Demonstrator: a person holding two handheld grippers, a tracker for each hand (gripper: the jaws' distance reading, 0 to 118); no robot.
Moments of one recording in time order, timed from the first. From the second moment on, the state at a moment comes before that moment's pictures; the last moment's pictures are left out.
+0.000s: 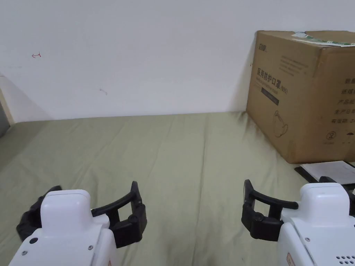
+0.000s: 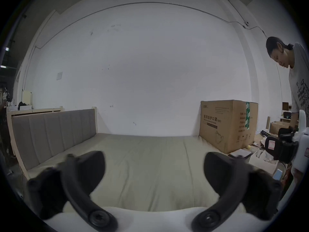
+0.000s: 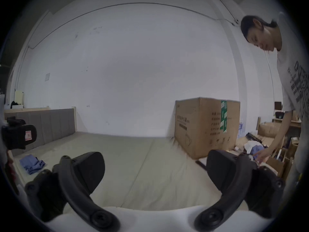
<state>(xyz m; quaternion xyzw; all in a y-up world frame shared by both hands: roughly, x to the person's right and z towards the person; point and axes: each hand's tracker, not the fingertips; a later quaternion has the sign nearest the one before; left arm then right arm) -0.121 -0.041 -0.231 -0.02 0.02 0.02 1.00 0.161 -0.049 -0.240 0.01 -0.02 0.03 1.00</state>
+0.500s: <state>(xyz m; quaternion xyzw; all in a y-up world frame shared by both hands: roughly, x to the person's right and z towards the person) -0.141 -0.032 -0.225 0.02 0.02 0.01 1.00 0.155 -0.051 -0.238 0.00 -0.02 0.01 1.00</state>
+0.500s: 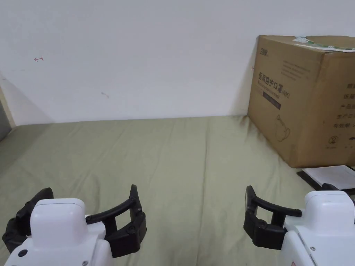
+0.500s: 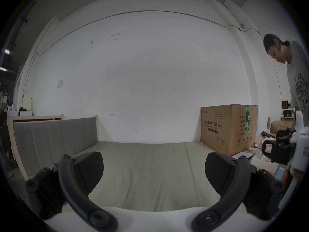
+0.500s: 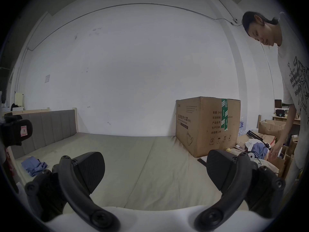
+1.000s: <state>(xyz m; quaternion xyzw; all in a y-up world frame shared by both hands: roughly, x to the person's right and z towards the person) -0.152 -0.039 -0.232 0.00 -0.02 0.00 1.00 0.145 -0.054 -0.244 -0.01 -0.01 0.03 1.00</state>
